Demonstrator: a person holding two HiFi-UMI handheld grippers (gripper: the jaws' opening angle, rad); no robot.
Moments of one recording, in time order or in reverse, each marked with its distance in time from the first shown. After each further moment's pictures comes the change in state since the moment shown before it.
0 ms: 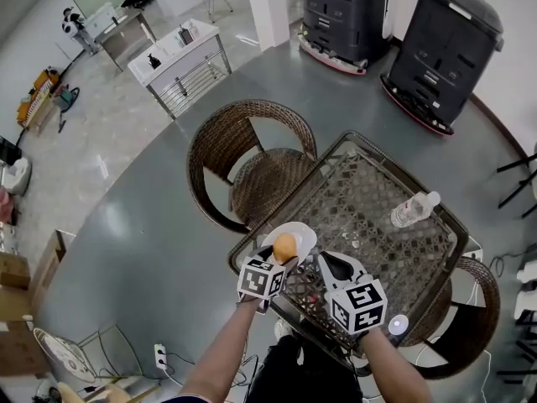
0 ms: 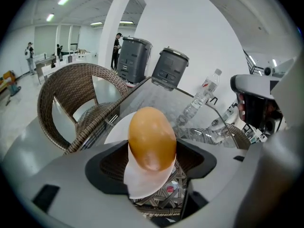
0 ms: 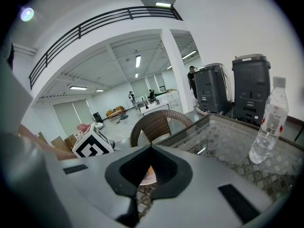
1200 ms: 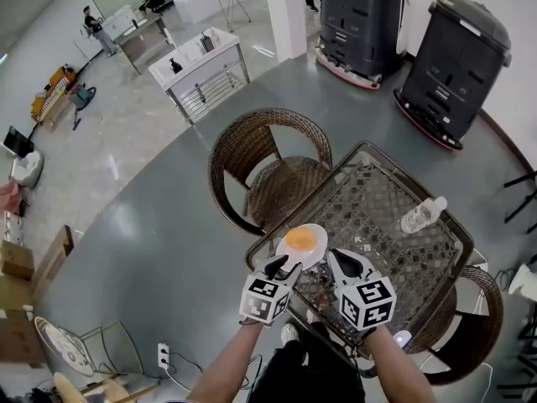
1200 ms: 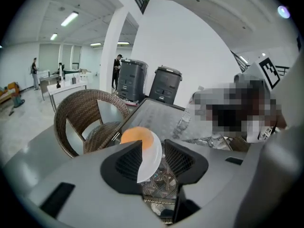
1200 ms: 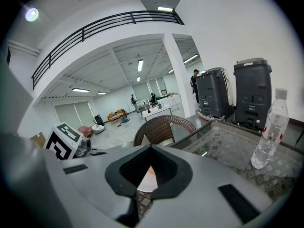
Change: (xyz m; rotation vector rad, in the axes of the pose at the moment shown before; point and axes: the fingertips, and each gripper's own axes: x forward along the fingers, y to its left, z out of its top) left arm -0.083 -0.027 0.020 0.078 -0.203 0.034; right arm -0.006 0.019 0.023 -0.008 -0.046 0.012
